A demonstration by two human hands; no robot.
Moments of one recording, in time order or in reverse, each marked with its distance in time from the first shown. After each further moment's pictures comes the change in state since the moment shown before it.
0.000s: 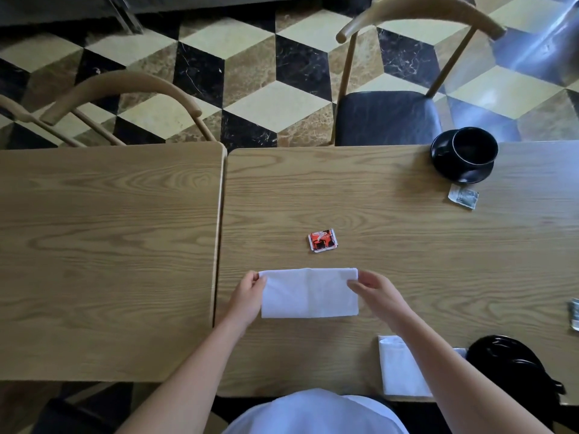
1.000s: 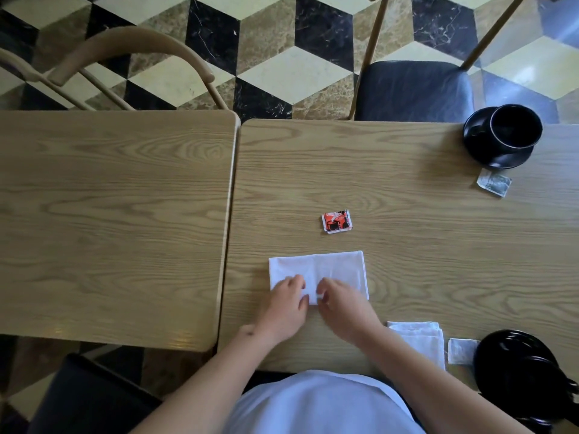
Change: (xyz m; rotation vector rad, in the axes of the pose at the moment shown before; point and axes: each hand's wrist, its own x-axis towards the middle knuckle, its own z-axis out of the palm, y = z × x) left_hand -0.051 -0.010 0.040 0.691 -0.152 0.456; right_hand -0.019 0.013 0.083 -0.619 -0.087 -0.384
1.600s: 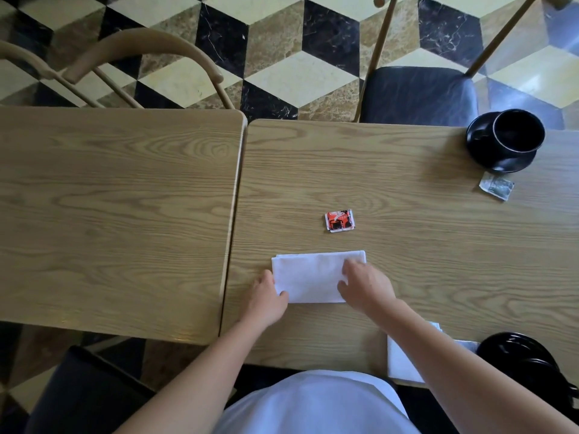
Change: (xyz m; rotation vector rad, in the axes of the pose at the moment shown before) left_hand 0.003 -0.029 -0.006 -0.034 -0.038 -0.538; right_hand 0.029 0.016 -0.033 -0.344 -0.063 0.216
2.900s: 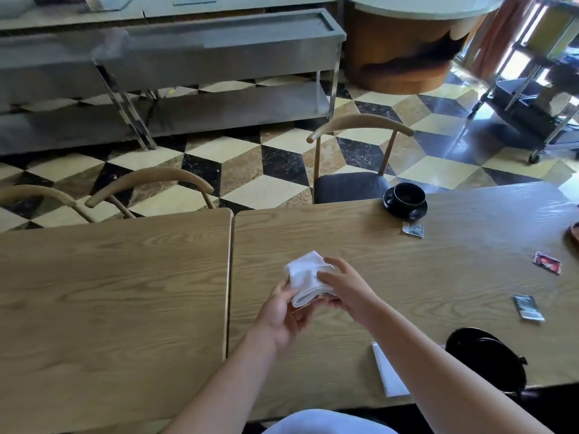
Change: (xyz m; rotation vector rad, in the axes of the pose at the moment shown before) left_hand -0.103 0.062 -0.070 -1.491 -0.542 0.093; right_hand -0.112 -0.058 -0.088 1.398 0.186 0.071
